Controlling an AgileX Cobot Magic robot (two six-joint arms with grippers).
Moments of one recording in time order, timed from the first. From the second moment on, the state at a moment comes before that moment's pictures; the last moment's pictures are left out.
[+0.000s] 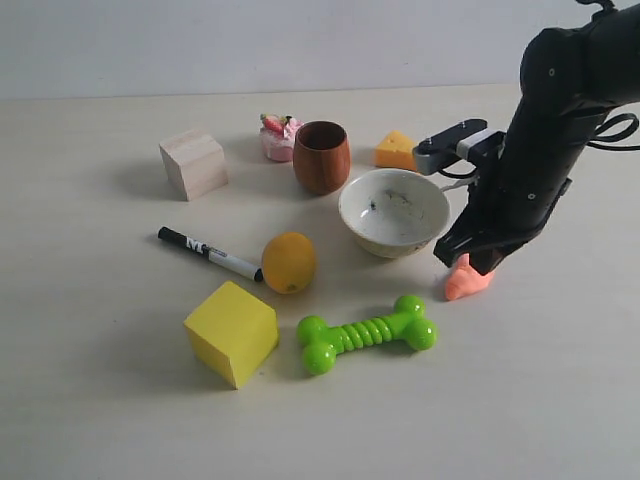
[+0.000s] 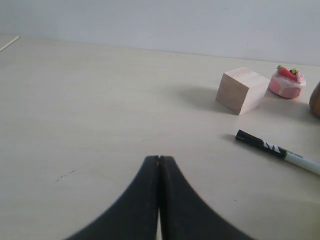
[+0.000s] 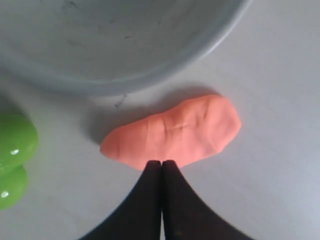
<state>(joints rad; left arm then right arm) -0.05 0.01 0.00 0.10 0.37 -0.18 0.31 1.90 -1.13 0.08 0.83 -0.34</state>
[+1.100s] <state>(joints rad) -0.05 0.01 0.00 0.10 0.37 -0.18 0.31 1.98 -1.13 0.07 0.75 -0.42</state>
